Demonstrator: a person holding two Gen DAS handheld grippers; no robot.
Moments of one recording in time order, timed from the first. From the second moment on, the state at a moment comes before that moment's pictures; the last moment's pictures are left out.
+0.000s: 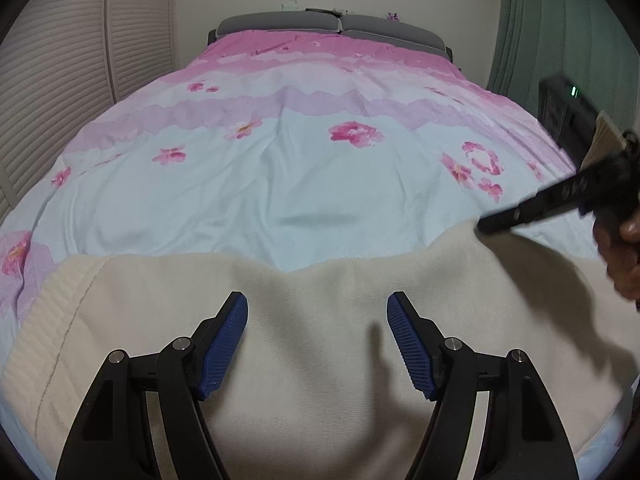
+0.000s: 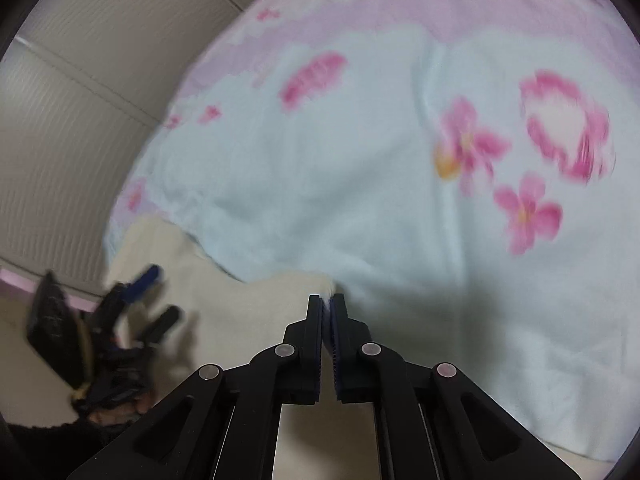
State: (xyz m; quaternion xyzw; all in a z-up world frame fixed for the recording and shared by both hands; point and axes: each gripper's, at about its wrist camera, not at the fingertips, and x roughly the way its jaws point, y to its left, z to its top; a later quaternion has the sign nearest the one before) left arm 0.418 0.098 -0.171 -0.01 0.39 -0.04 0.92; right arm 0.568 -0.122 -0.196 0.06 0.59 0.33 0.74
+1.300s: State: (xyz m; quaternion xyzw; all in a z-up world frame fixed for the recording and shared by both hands) left arm 0.249 -0.035 -0.171 0.07 0.35 -0.14 0.92; right arm 0.234 -0.311 -0.140 0.08 0.37 0.06 0.92
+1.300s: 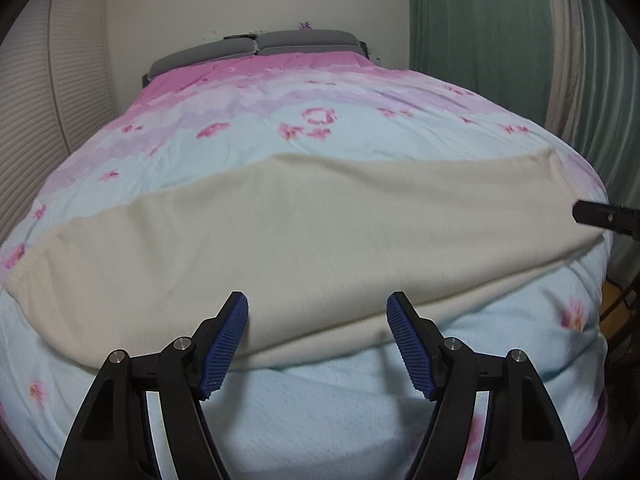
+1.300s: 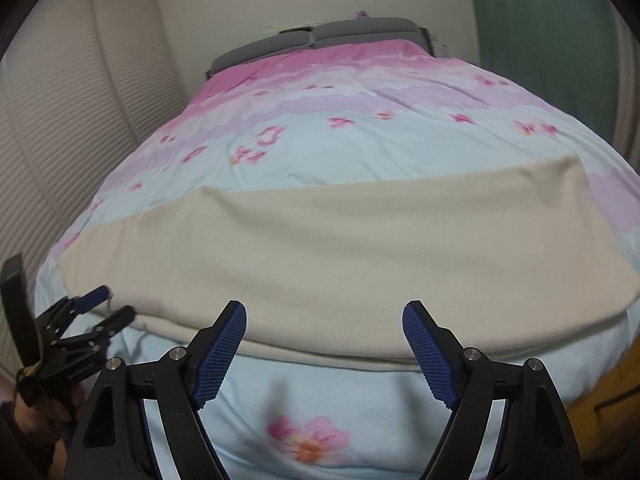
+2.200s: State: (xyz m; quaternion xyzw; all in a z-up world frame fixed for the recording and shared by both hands) left arm 0.250 -0.025 -0.199 0.07 0.39 -0.17 0.90; right arm 0.281 -0.209 -0.207 -0.08 0.47 0.17 0.86
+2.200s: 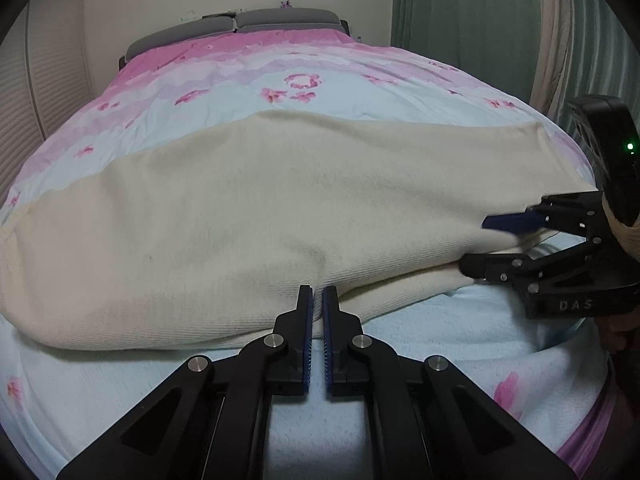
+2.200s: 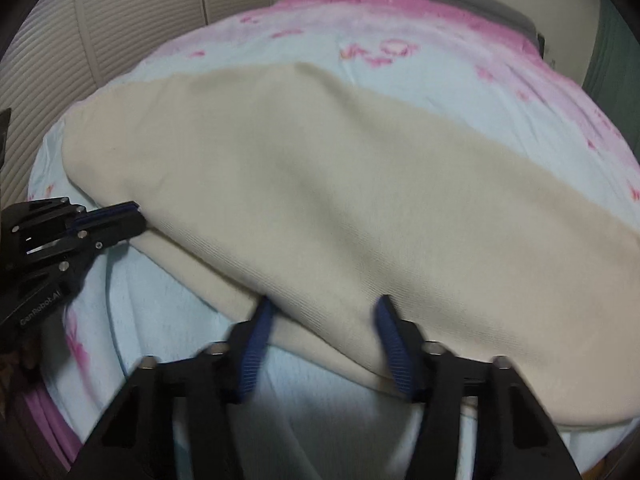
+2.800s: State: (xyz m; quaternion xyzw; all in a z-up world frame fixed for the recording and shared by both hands) left arm 0.249 -0.098 -0.126 0.08 0.32 -0.21 0.92; right arm 0.221 -0.396 -0.116 0.10 0.32 -0.04 0.94
